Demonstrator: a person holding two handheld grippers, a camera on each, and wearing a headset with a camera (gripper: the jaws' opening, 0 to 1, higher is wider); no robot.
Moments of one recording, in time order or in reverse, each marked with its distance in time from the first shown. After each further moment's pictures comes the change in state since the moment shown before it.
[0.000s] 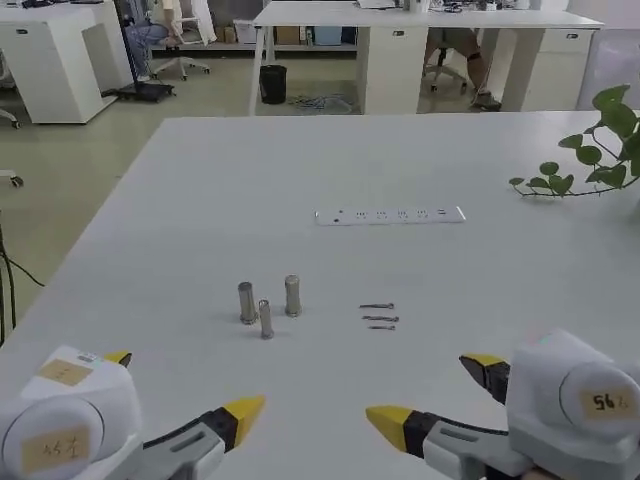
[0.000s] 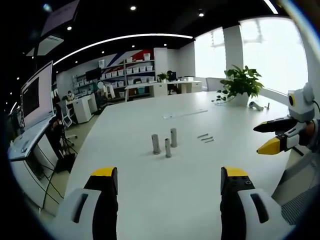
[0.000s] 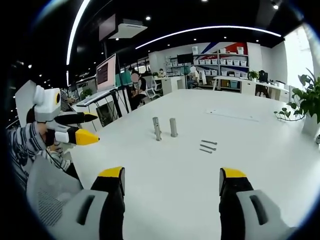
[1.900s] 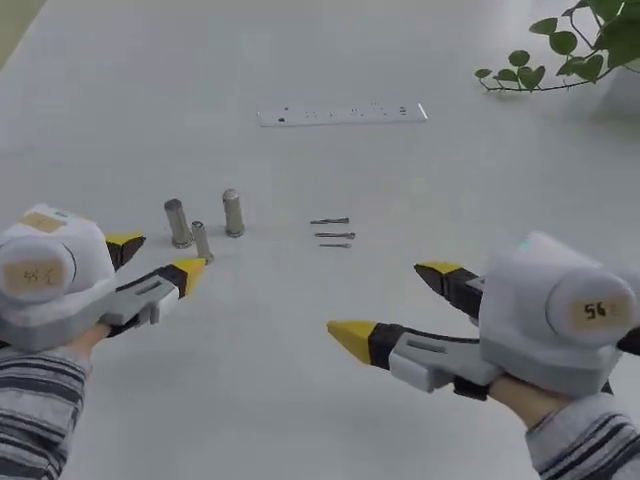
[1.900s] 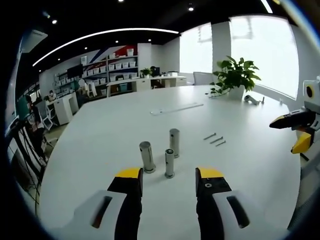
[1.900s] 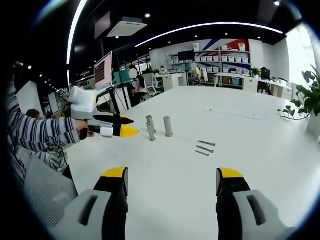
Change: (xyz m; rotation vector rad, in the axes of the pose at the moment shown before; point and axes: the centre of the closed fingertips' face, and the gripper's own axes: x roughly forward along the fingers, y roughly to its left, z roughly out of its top) left arm 0.144 0.002 0.003 0.033 0.031 -0.171; right arm 0.028 -0.023 0.003 0.007 0.023 0.021
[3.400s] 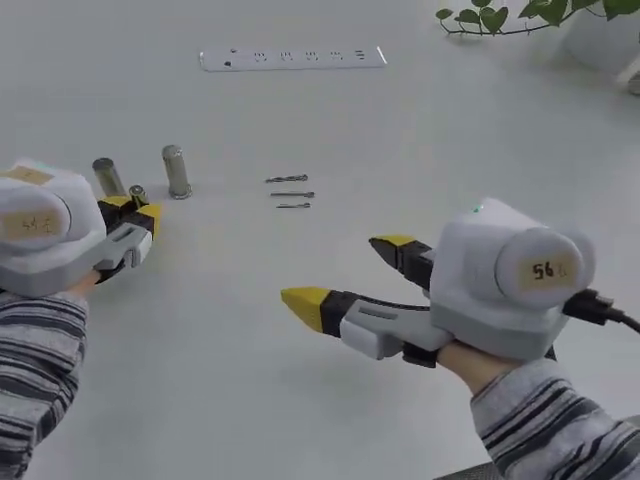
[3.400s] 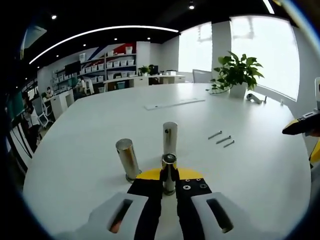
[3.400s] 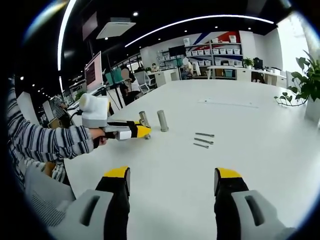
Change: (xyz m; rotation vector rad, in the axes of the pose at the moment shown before) left arm 0.051 -0.016 -0.011 -0.022 0.002 -0.013; right arm 0.011 -0.001 -0.012 0.082 0.033 -0.038
